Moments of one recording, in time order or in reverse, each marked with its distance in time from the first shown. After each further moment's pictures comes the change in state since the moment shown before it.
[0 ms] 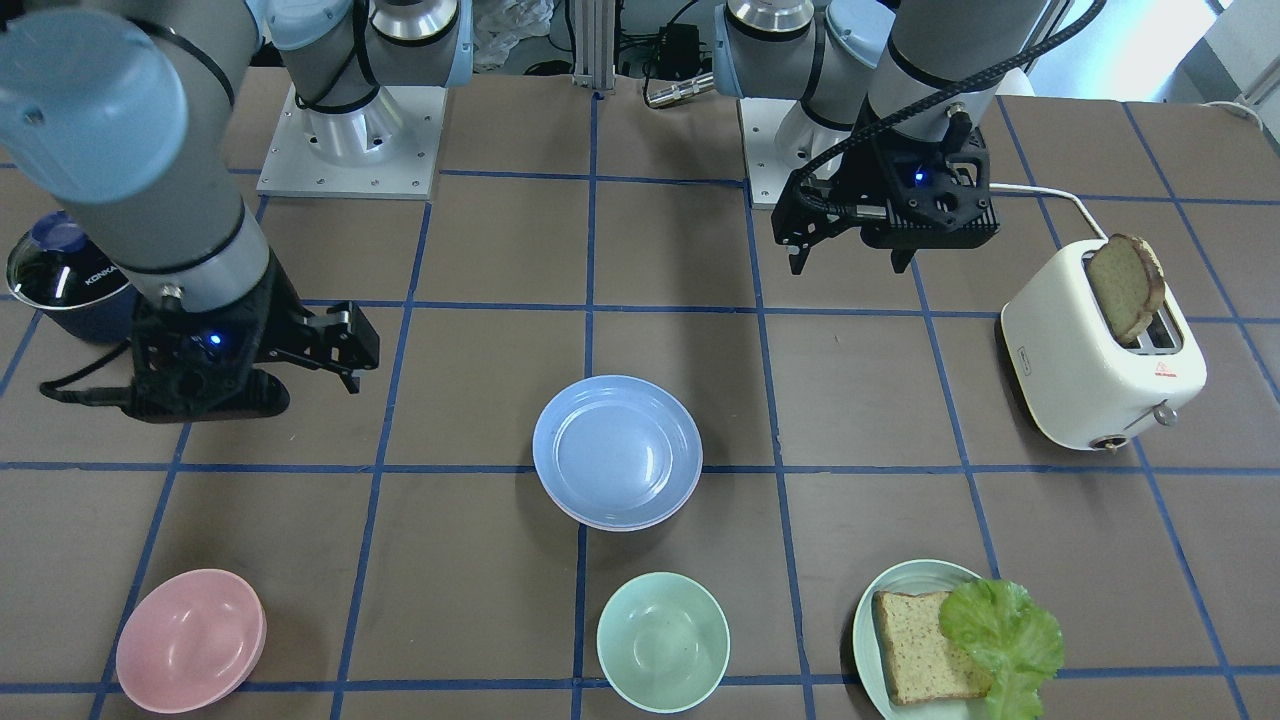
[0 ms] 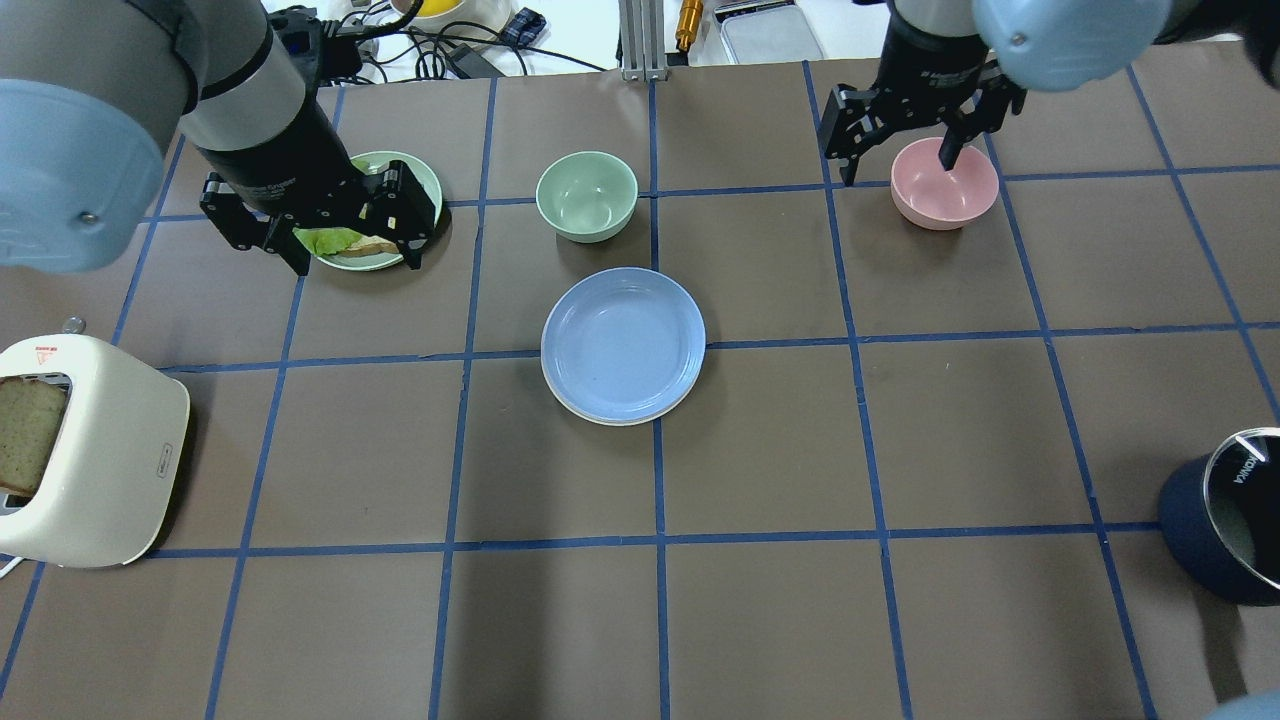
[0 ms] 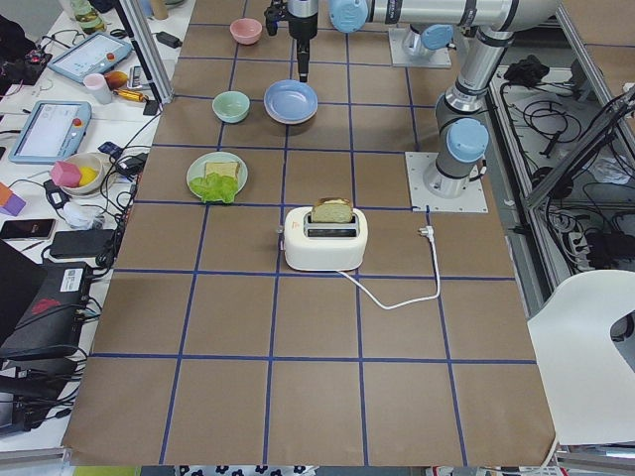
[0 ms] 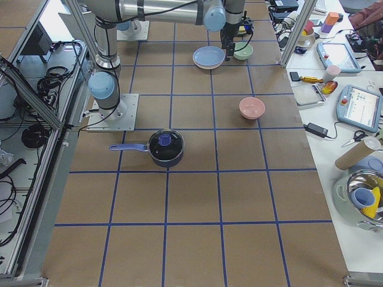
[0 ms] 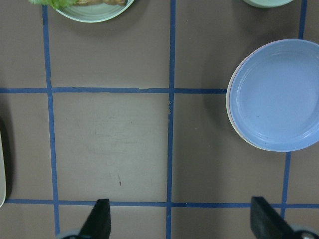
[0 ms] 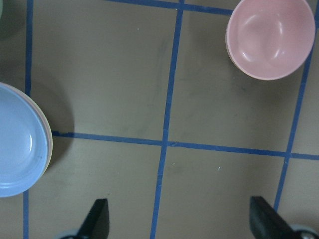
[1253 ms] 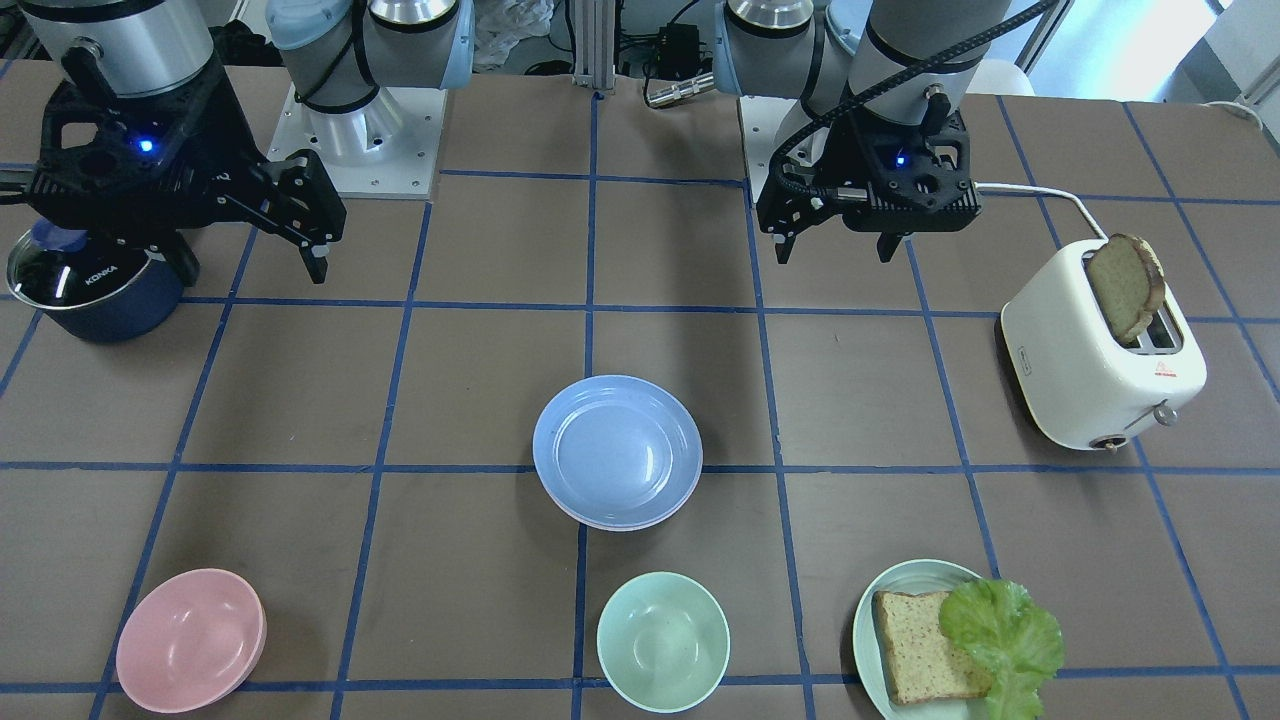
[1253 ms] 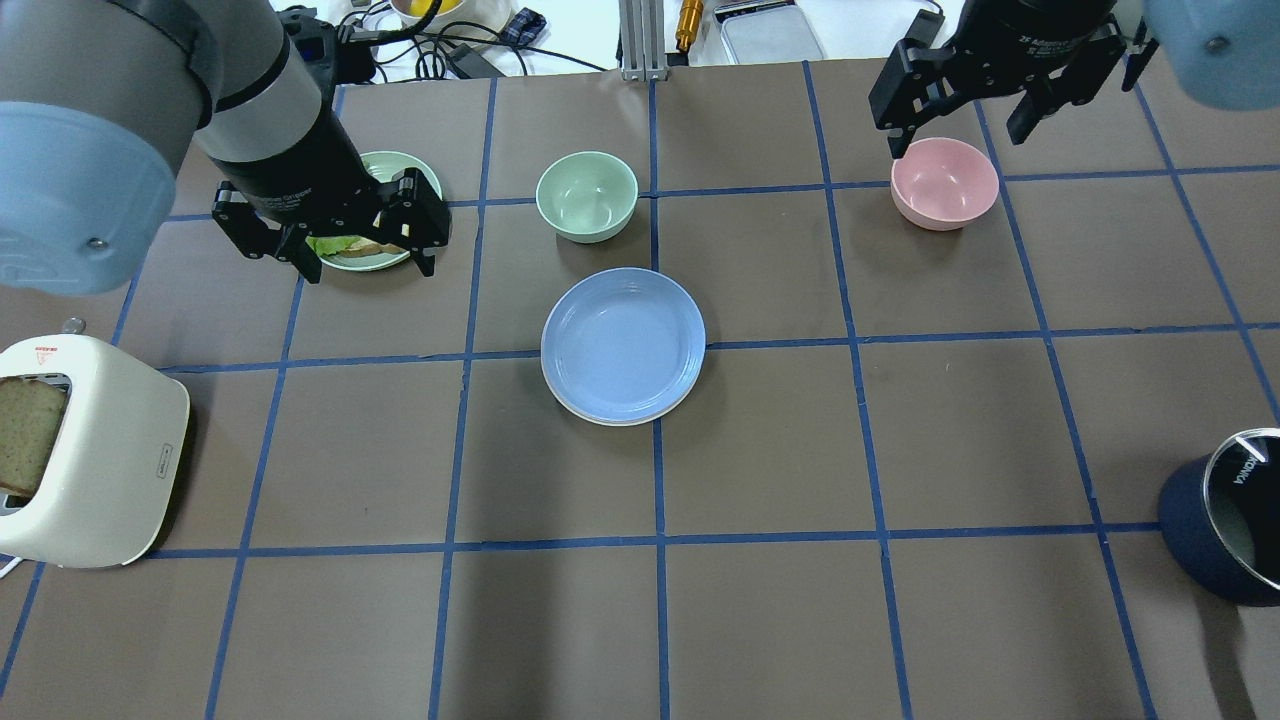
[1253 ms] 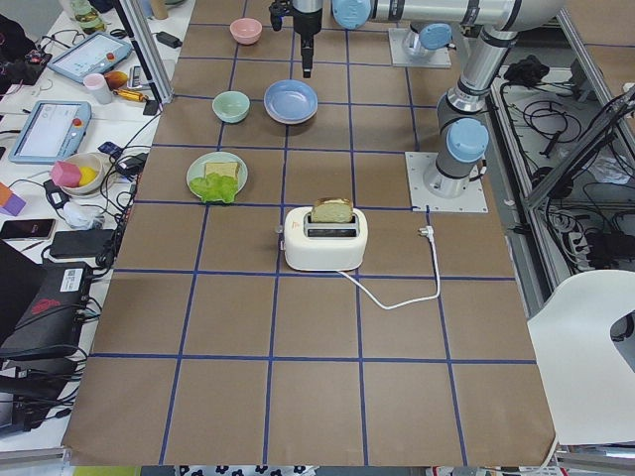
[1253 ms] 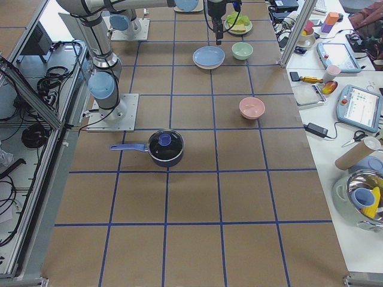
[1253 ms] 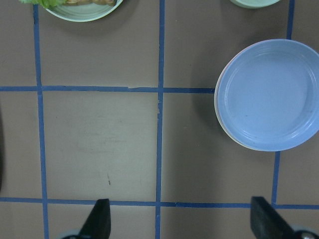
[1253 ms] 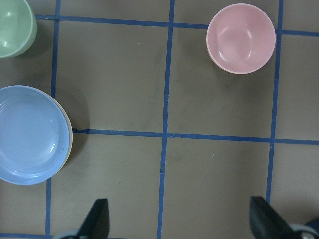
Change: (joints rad) left arm -0.017 0.021 -0.014 0.004 0.000 -0.021; right arm -0.026 -0.186 0.085 -0.022 0.037 0.065
